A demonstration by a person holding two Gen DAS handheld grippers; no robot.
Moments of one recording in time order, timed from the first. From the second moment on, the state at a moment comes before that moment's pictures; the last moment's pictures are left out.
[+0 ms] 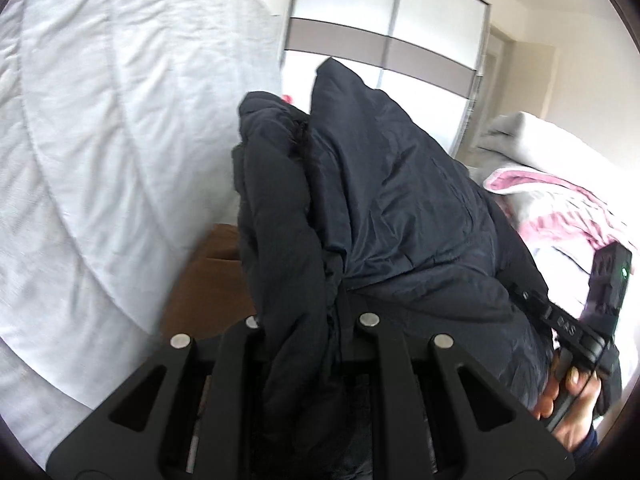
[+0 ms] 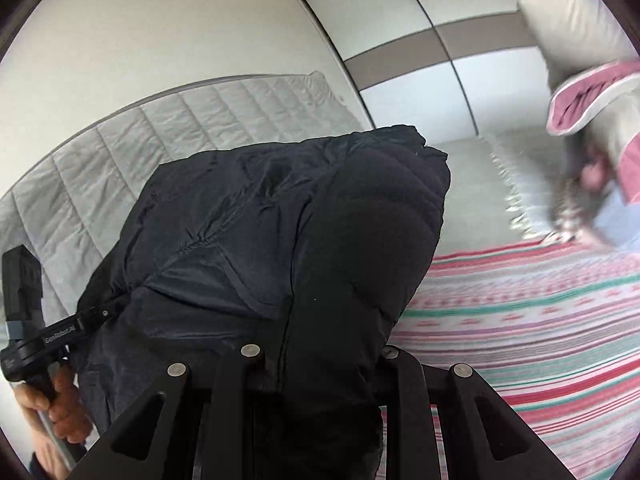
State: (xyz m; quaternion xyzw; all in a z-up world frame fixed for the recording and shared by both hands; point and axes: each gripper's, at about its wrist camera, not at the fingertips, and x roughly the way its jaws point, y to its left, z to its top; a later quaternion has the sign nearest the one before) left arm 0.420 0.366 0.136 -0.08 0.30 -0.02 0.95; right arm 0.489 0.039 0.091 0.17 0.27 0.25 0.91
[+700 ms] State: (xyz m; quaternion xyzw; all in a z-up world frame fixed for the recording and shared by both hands) left arm 0.481 0.429 0.007 -0.04 0.41 0.08 0.91; right arm 0.496 0.121 -0.014 0.17 0.37 0.25 0.88
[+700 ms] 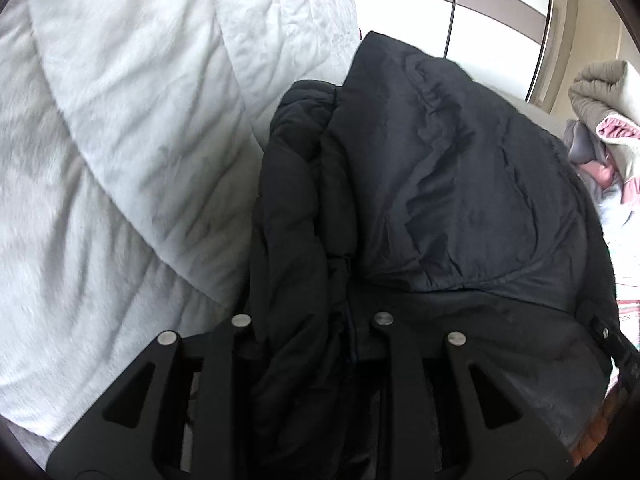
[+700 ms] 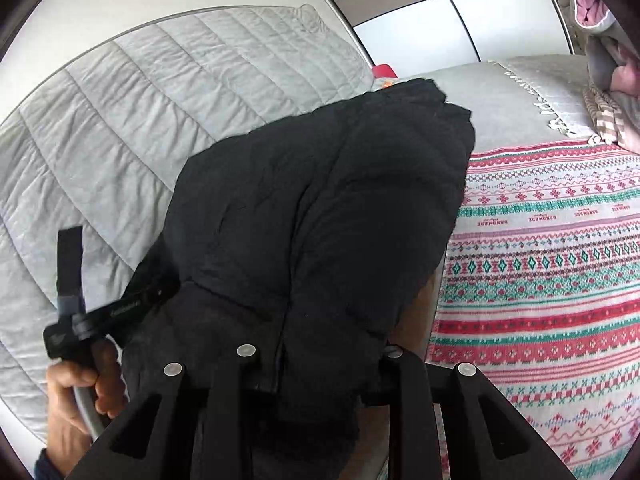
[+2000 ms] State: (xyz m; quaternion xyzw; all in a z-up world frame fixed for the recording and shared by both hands) left arm 0.122 0.214 0.087 -0.06 0.28 0.21 0.93; right arm 0.182 -0.012 0.093 0.00 0.27 0.34 0.90
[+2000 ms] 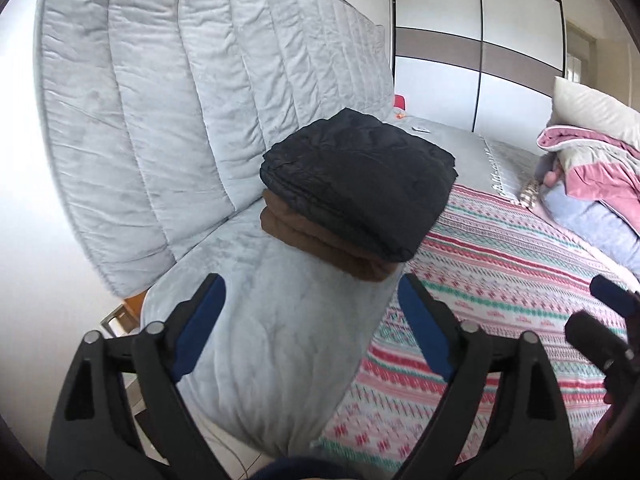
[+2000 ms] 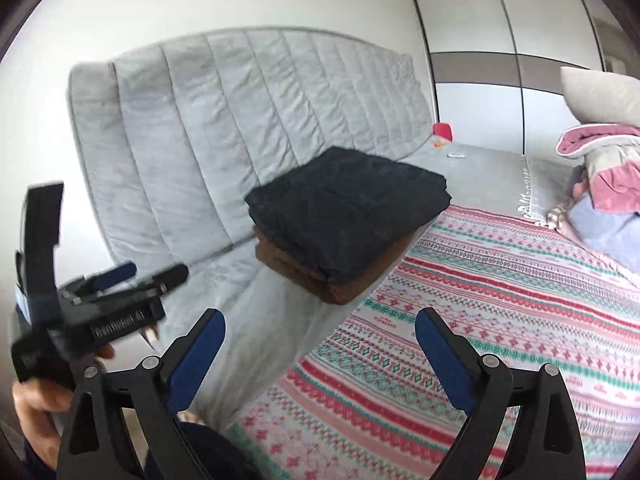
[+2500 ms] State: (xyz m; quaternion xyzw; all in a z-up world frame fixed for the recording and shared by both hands) left arm 0.048 0.163 0.091 -0.04 0.26 0.25 0.93; right arm 0.133 -0.056 0.102 0.03 0.23 0.31 0.92
